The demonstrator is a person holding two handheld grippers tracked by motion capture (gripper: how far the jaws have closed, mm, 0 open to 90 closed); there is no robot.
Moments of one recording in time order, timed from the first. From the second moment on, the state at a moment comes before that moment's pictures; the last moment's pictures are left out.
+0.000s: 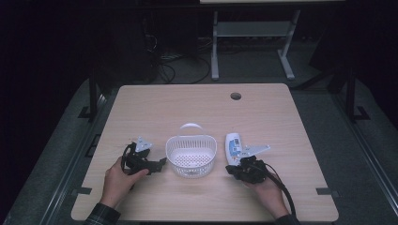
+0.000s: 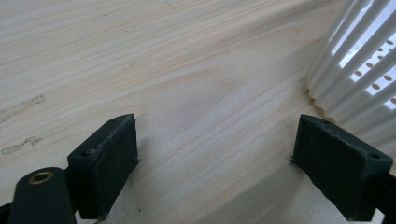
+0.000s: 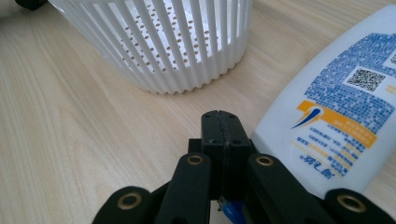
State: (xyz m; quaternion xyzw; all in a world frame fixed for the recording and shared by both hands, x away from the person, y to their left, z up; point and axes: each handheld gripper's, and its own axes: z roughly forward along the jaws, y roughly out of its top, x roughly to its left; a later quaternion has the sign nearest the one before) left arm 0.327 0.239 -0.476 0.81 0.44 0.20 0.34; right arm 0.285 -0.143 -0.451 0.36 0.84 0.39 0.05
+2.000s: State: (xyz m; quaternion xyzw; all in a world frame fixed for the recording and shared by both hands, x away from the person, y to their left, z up) left arm 0.327 0.239 -0.476 0.81 0.44 0.19 0.34; right arm 0.298 -0.200 -0.456 0.44 0.82 0.36 0.08
